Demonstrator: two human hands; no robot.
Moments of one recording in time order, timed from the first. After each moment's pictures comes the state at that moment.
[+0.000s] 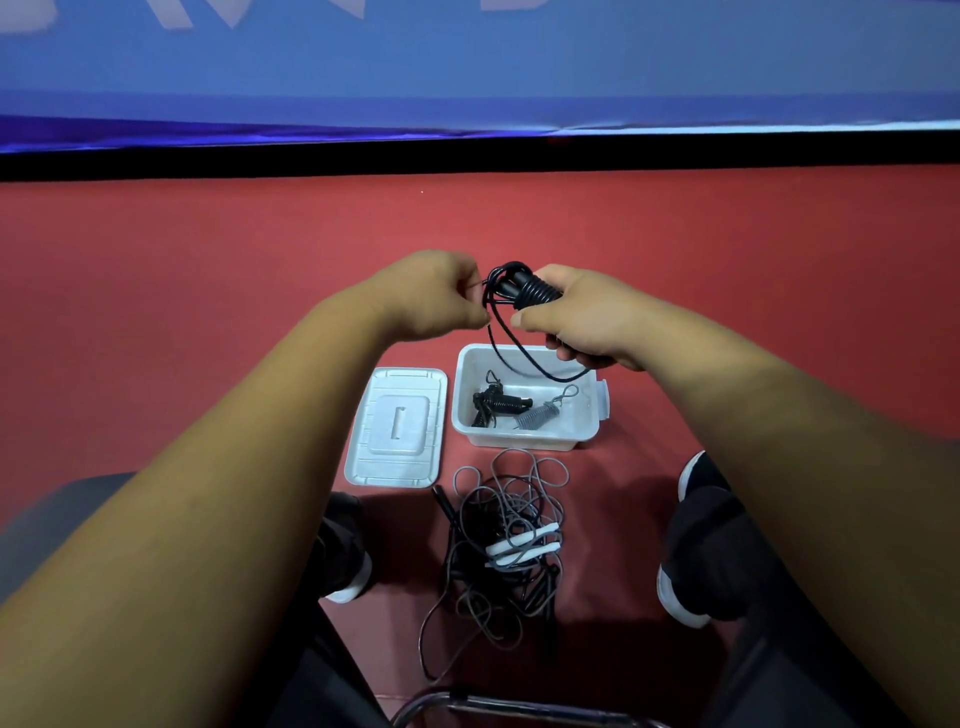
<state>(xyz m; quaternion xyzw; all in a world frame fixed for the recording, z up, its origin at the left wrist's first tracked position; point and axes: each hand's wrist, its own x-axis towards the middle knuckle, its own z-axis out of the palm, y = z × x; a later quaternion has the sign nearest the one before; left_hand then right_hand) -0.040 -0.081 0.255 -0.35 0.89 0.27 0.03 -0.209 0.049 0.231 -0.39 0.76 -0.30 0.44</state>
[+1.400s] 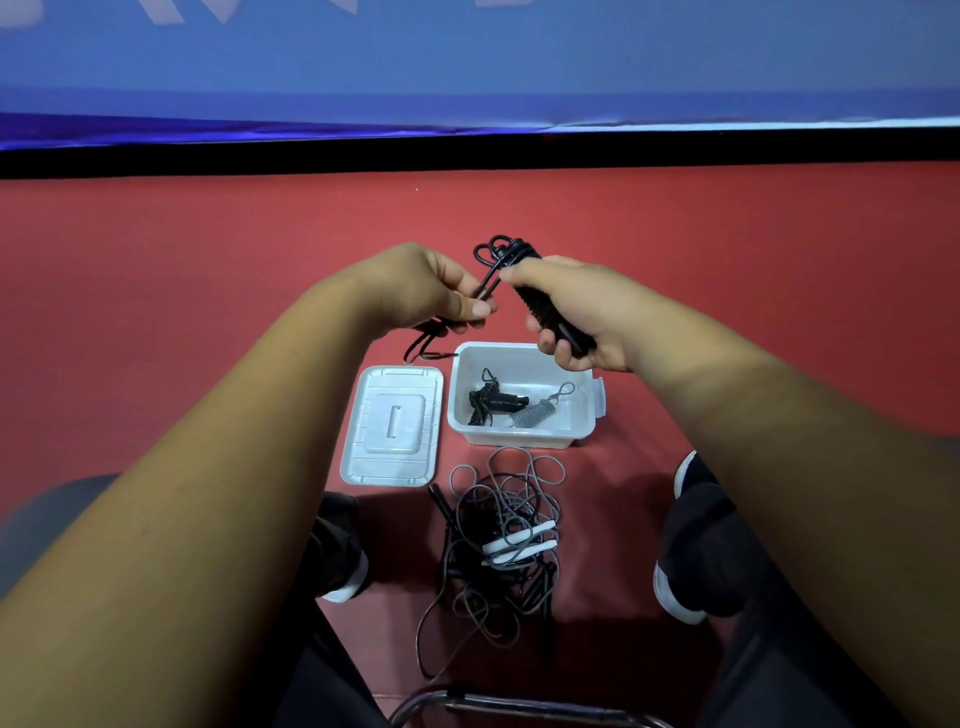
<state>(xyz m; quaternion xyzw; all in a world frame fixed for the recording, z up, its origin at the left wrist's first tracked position) -0.032 -0.084 0.255 -0.38 0.76 0.53 0.01 -0.198 0.048 0.246 -0.22 0.71 -0.39 0.54</state>
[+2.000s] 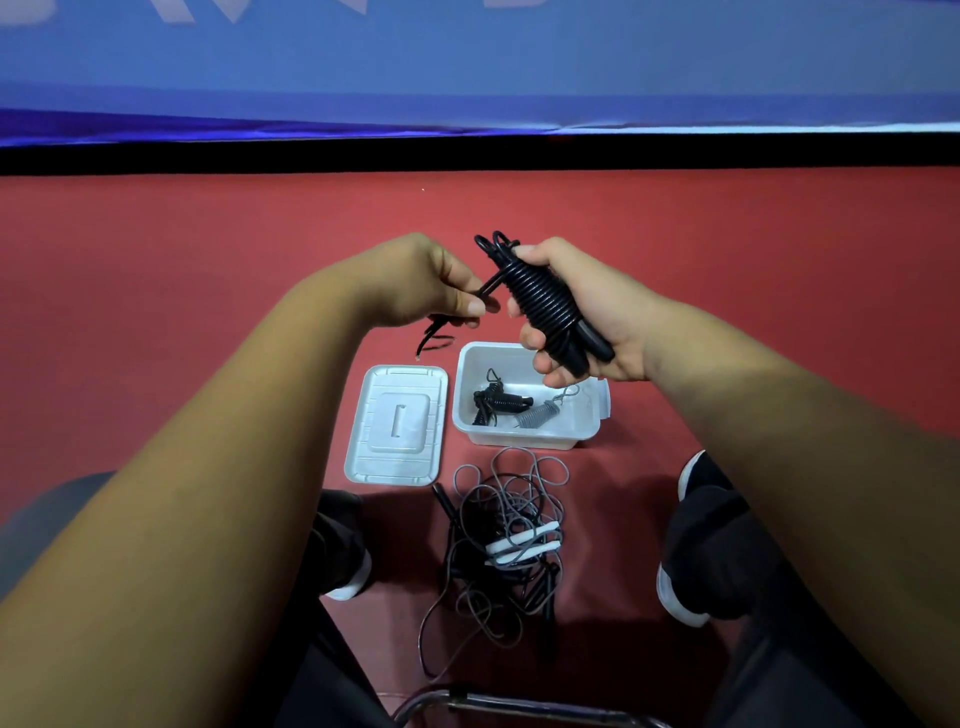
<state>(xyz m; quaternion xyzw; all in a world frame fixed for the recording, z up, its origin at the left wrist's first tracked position) -0.022 -0.094 0.266 -0.32 0.85 0.42 0.02 -0.193 0.059 0.258 -0.25 0.63 -0.37 0.64</state>
